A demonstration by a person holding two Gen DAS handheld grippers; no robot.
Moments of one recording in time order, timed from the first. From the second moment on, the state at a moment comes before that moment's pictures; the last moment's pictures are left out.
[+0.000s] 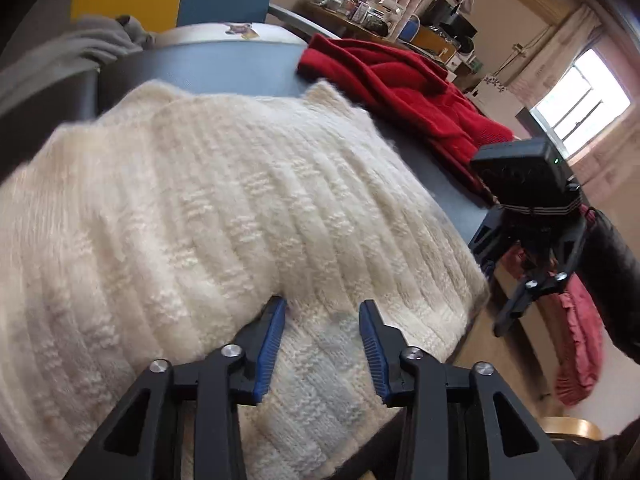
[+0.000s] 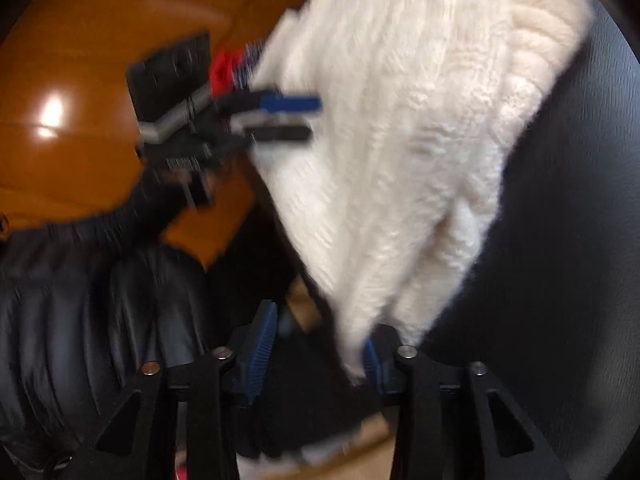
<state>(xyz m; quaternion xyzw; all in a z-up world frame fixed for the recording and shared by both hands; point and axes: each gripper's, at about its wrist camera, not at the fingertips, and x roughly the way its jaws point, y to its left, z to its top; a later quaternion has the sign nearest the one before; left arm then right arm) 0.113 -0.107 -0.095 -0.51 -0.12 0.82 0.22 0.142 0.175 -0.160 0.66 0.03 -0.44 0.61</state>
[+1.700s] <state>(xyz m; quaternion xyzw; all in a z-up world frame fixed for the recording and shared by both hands) 0.043 -0.204 -0.099 -0.41 -0.22 0.89 0.02 0.082 0.130 -0.125 0.42 0.06 -0.88 0.22</state>
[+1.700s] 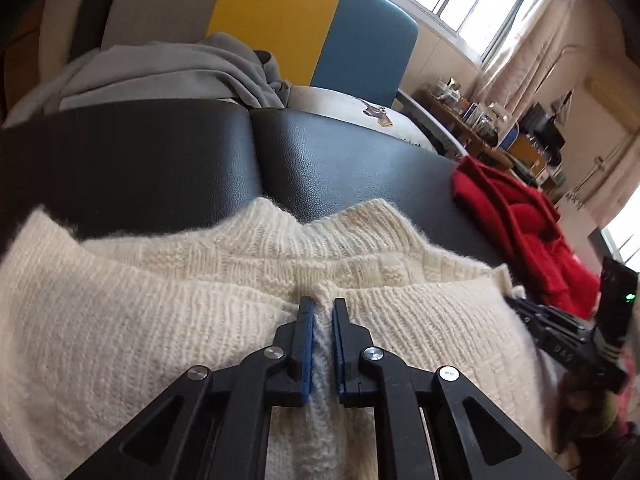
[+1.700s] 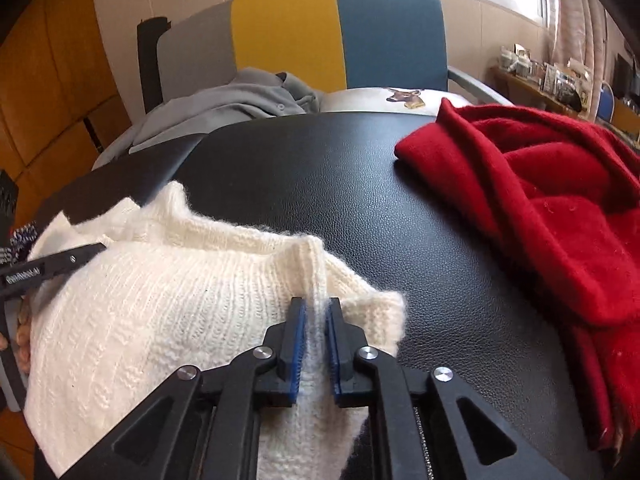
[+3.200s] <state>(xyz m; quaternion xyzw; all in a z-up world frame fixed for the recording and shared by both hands) 0.149 -0.364 -0.083 -0.41 -0.20 0.88 -0.11 0.085 0.051 -0.137 0.41 0.01 -0.86 0.30</state>
